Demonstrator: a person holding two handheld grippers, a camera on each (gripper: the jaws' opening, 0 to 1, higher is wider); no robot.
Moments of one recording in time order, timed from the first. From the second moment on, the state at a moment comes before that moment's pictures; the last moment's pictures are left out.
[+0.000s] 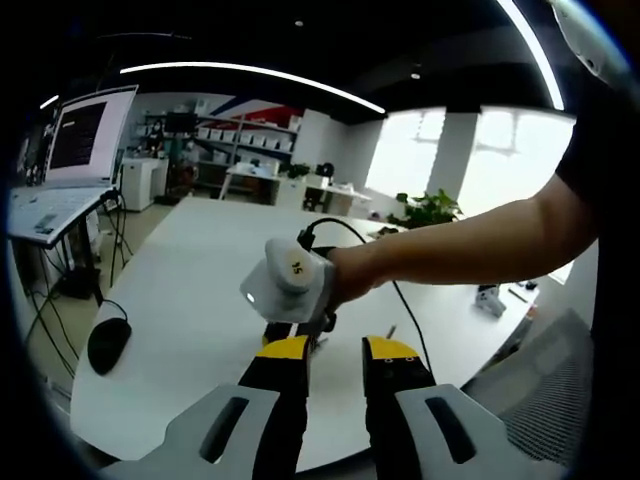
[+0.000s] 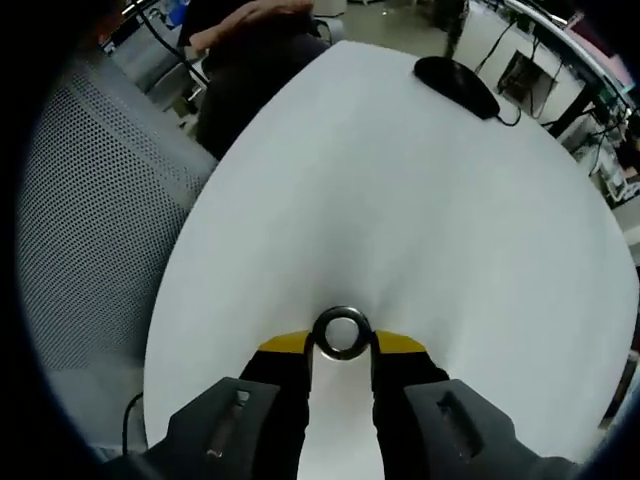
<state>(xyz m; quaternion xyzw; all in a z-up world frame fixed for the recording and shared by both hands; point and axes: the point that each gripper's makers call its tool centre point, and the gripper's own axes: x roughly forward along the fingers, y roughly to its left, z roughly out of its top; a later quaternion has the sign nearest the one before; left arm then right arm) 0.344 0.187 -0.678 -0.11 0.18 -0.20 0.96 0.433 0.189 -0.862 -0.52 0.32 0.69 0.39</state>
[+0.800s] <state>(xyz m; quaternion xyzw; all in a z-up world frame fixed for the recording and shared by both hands) 0.344 0.187 -0.678 -0.11 0.18 -0.20 0.96 0.455 0.172 -0.795 -0.53 0.32 0.68 0.38</state>
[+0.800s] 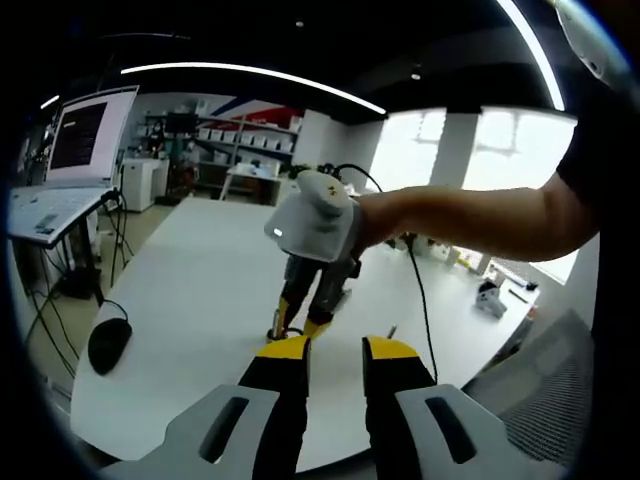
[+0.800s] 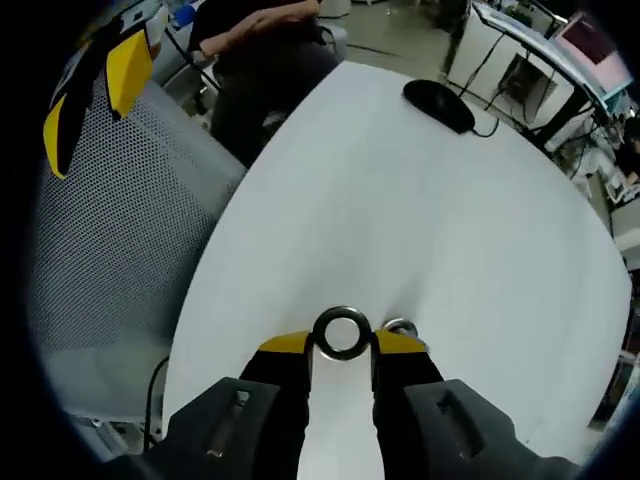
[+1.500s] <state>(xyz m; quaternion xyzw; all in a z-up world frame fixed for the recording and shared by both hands) 0.344 0.188 -0.677 -0.11 0.18 -0.20 0.96 0.489 0.172 -0.779 -0.59 0.26 0.68 0.35</state>
